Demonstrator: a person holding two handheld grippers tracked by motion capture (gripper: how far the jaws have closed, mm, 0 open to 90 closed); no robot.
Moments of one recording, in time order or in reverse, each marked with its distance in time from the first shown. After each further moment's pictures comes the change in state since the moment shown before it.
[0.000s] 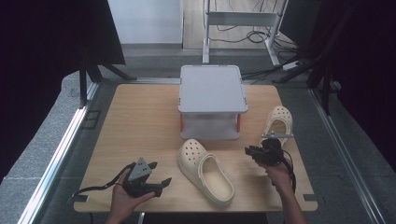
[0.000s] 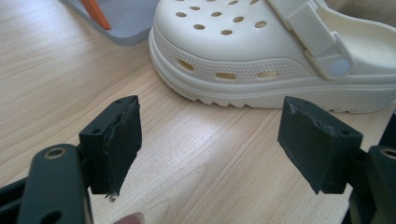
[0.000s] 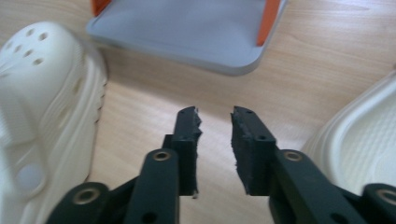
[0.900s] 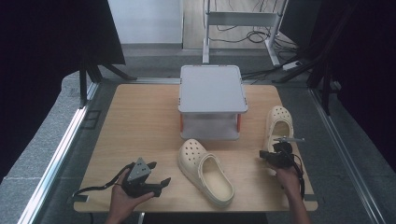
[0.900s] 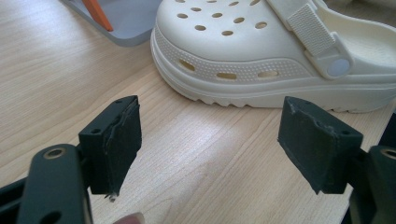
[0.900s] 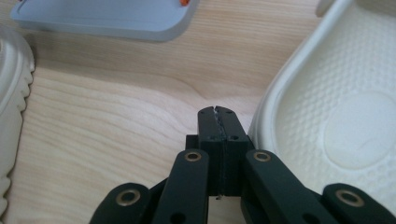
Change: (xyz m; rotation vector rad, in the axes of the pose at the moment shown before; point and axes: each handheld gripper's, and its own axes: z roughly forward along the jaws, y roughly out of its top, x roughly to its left) left arm 0.000 0.000 -0.002 -0.003 0.002 0.005; right arm -0.043 -0.026 -0.003 0.050 -0.090 0.107
